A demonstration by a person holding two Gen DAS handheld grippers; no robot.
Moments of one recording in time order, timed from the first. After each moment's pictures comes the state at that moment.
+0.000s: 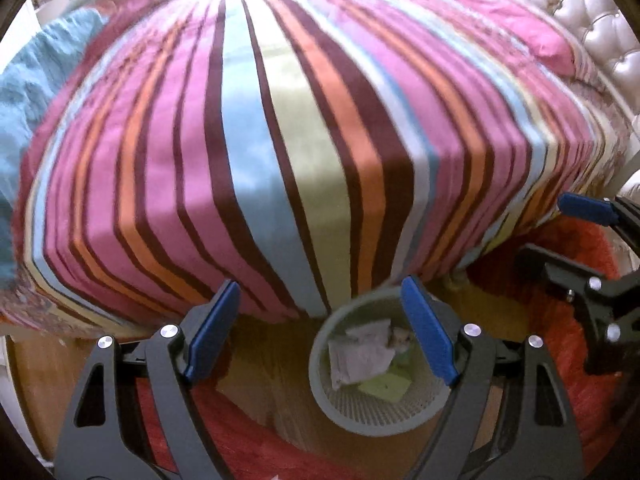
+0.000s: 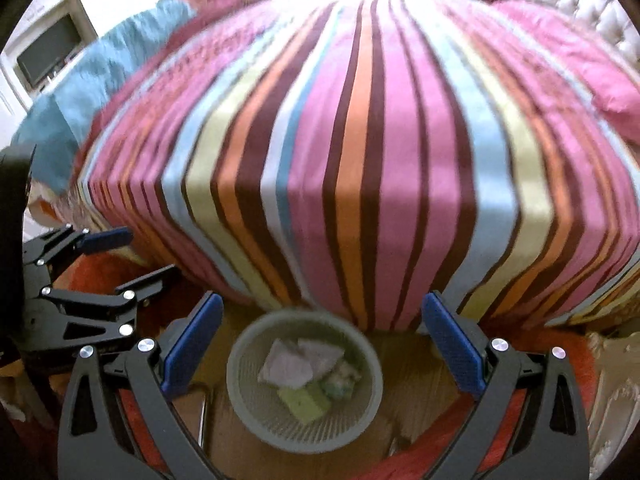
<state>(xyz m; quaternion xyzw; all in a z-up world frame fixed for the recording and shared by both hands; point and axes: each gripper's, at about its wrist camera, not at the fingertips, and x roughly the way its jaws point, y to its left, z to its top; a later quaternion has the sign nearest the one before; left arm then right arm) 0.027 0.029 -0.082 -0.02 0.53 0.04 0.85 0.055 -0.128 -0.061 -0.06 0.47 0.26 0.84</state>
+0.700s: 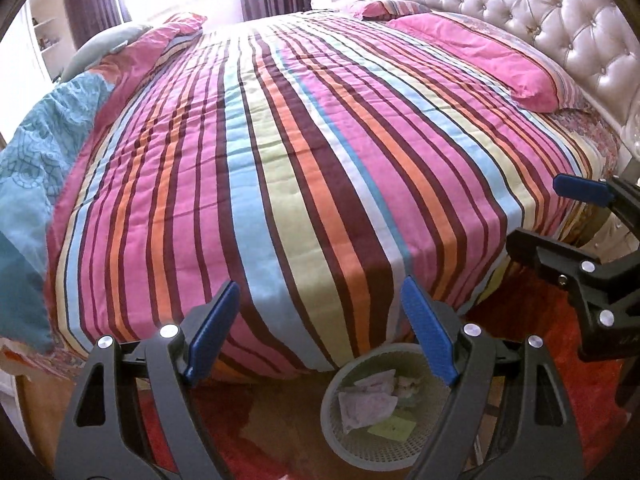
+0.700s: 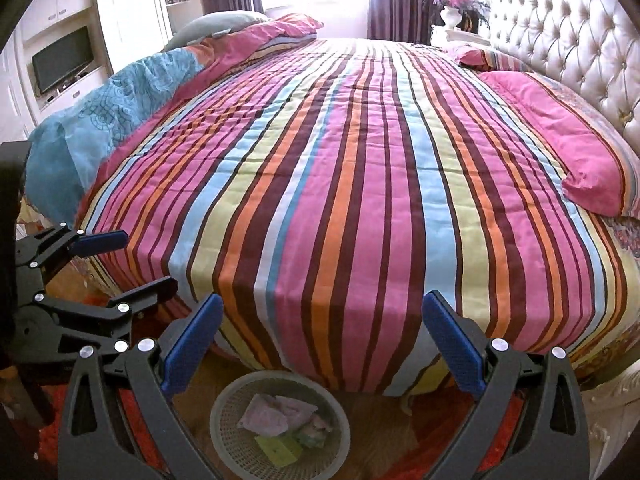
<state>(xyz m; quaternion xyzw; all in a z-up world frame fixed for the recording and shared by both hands) 0.044 0.021 -0.024 0.02 0.46 0.04 0.89 0.068 -0.129 -0.011 -0.08 0.39 0.26 0.88</state>
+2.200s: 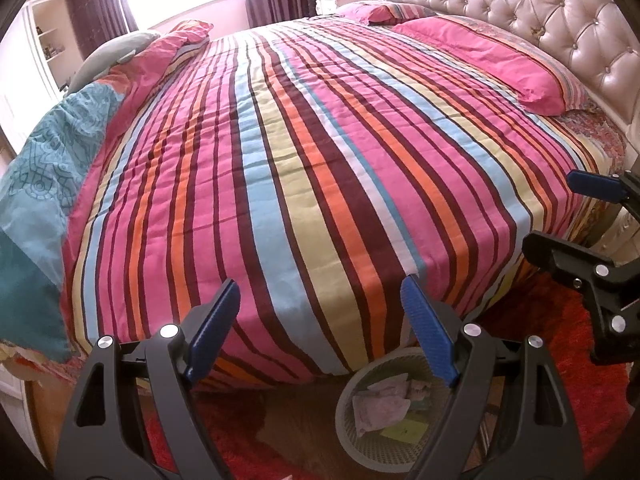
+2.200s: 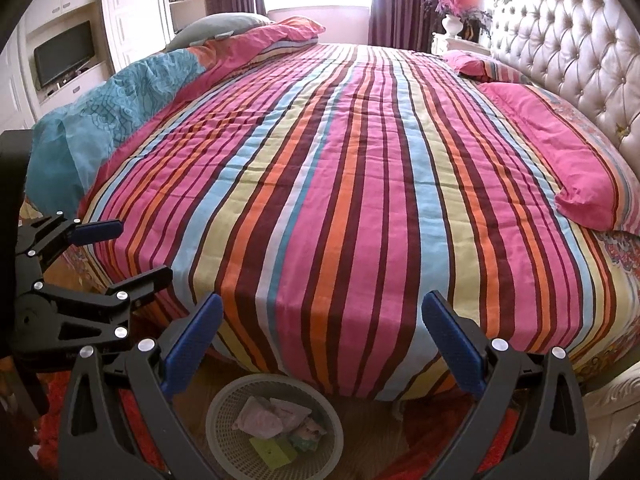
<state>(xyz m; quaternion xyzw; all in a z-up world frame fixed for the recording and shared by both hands) 0.044 0.026 -0.011 0.03 0.45 0.06 0.89 0.063 -0.125 0.001 -0.09 0.38 0.26 0.88</state>
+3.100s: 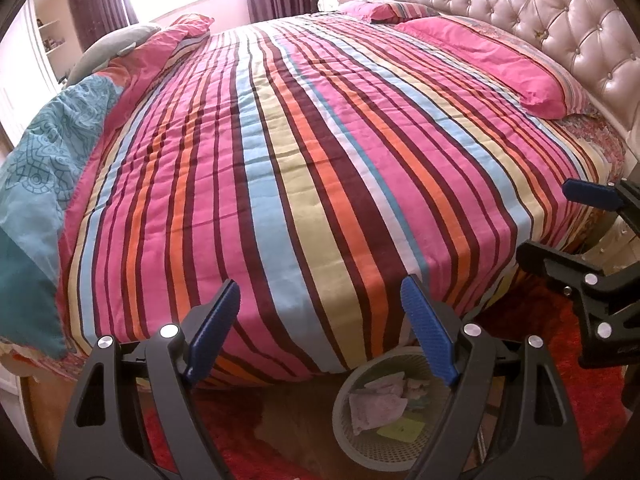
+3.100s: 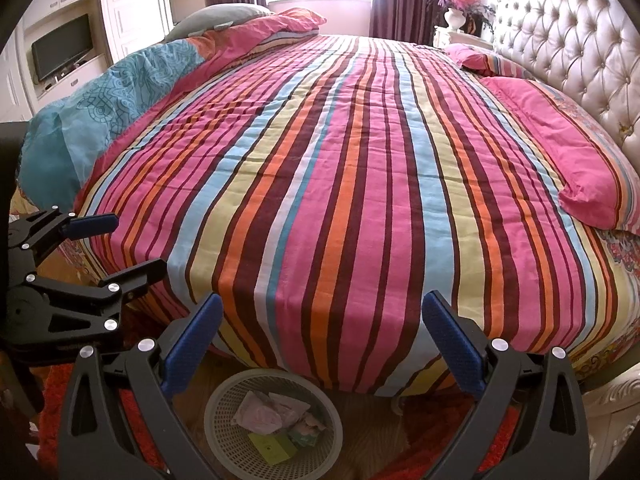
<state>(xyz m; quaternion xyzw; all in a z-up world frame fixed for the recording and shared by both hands) 0.046 0.033 -0.013 0.02 0.45 0.06 0.89 0.069 -0.120 -0.006 -0.10 0.40 0.26 0.88</state>
